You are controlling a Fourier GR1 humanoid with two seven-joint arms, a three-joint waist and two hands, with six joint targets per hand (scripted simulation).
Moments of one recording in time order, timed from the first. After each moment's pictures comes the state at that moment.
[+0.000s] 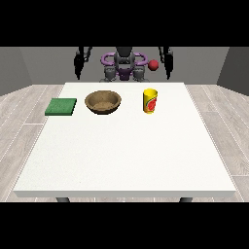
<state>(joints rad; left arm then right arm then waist) 0.00 0.10 0.00 -1.58 -0.03 -0.01 0.02 0.02 -0.08 0.00 -1.60 0.02 -0.03 0.04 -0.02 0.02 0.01</state>
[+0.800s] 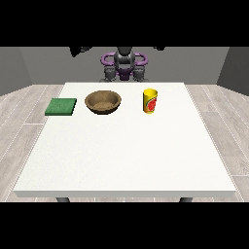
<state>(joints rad) 0.10 0.01 -0.16 -1.82 0.11 0.06 -0.01 0.03 -0.09 -0.09 -1.69 -0.11 0.02 0.01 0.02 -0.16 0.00</state>
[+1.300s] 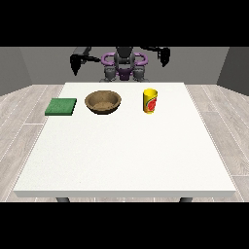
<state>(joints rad) -0.14 0.08 -0.04 -1.71 0.06 0.06 -0.11 -0.12 -0.09 -0.10 -1.59 -0.11 0.06 -0.14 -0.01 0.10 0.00</state>
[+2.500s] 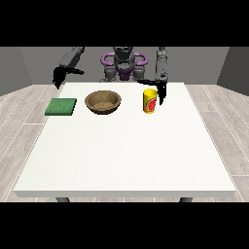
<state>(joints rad) -0.45 0.10 0.16 -1.02 -0.01 0.11 -0.58 -0.29 -0.24 -0.24 -1.29 -0.19 0.24 -0.34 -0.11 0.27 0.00</state>
